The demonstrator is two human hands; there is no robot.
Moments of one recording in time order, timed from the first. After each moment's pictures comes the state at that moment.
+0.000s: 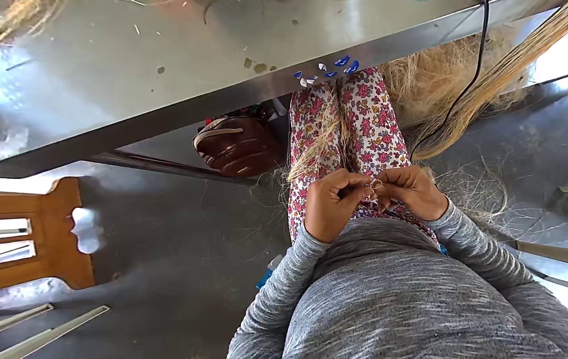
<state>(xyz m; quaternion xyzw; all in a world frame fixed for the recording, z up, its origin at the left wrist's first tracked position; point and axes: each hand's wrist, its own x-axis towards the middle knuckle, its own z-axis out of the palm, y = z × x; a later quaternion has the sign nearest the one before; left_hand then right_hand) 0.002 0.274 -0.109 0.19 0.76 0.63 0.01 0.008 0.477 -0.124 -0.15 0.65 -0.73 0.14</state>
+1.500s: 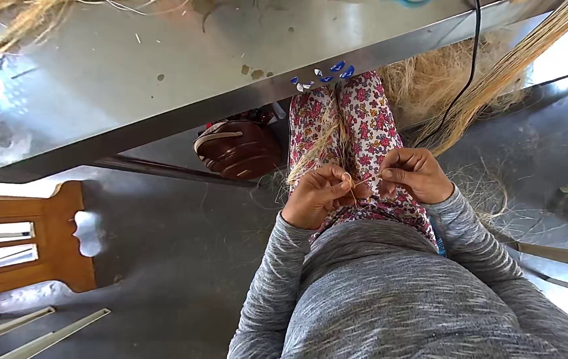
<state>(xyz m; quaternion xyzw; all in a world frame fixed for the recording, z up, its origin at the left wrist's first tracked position) -0.021 0.251 -0.111 0.07 0.48 0.82 0.30 -0.019 0.495 -0.133 -0.17 0.55 -0.81 0.13</state>
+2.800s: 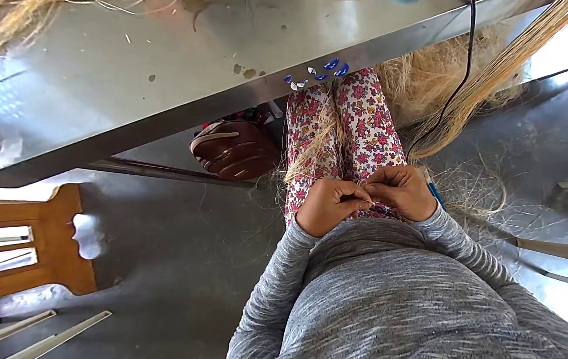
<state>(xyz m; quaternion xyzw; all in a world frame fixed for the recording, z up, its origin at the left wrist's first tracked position) -0.012 0.267 -0.108 0.26 0.73 0.60 0.20 0.014 0.470 -0.133 -0.07 0.63 -0.77 0.08</state>
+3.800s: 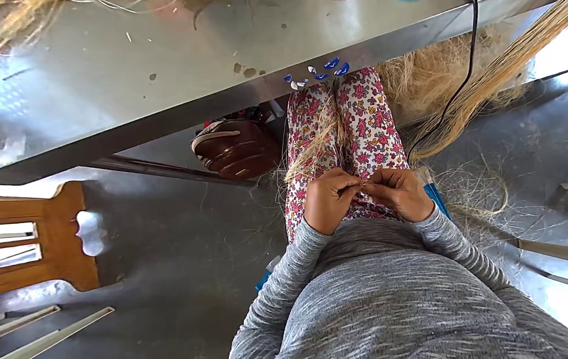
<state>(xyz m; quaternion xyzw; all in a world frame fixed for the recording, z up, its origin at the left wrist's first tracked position) -0.005 0.282 -0.128 0.19 0.82 0.54 -0.02 0.015 0.472 -0.141 -0.03 0.66 -0.74 0.13</state>
